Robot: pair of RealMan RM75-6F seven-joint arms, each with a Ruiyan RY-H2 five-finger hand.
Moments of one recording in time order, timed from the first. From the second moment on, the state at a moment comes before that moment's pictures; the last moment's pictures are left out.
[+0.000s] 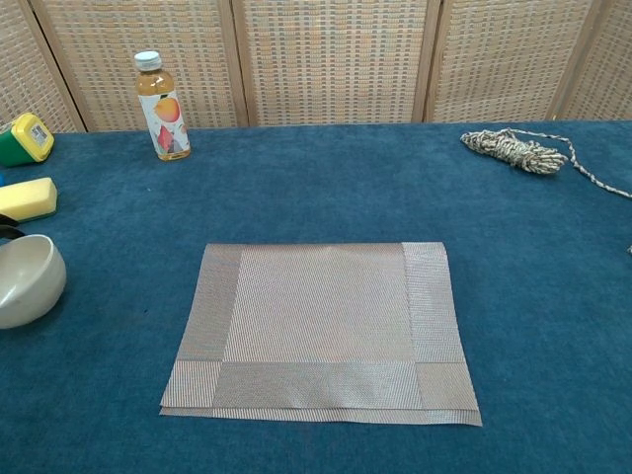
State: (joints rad) left arm -0.42 -1.39 0.07 -1.10 1.47 1.05 0.19; right arm 0.10 -1.17 0.12 -1.54 -1.55 1.59 0.21
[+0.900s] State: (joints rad) left arm -0.39 -1.20 0.01 -1.54 1.53 1.26 0.28; right arm 0.10 -1.17 0.12 -1.55 -1.56 1.60 0.22
